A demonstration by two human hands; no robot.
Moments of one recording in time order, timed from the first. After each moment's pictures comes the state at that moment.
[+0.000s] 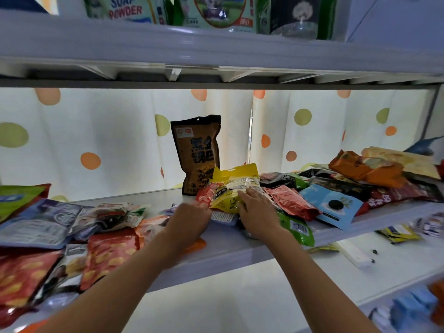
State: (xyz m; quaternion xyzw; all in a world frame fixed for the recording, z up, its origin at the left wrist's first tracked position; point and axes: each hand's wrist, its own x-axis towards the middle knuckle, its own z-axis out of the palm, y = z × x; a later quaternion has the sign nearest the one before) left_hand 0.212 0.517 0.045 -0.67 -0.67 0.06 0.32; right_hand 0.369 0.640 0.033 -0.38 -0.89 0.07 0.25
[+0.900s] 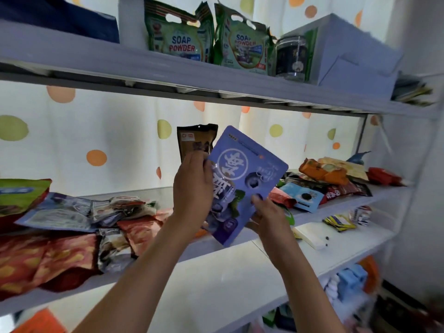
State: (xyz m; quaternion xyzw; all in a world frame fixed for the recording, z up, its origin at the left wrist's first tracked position) left_hand 0.247 0.387 0.128 -0.53 -0.59 -0.58 0.21; right_hand 0.409 0.431 0.071 -0.20 -0.55 0.62 0.52
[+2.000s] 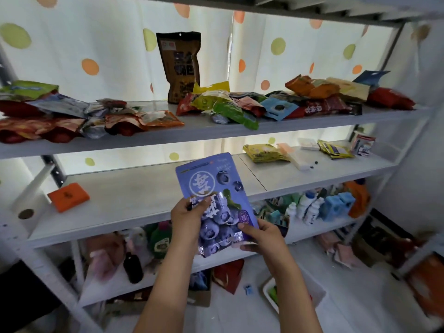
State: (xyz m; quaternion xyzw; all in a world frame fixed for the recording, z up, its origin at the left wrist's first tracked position) left_hand 0.489 0.273 -0.122 -0.21 -0.56 -0.74 -0.29; right_hand 0.652 0.346 -0.147 -0.40 -0.51 0.69 0.32
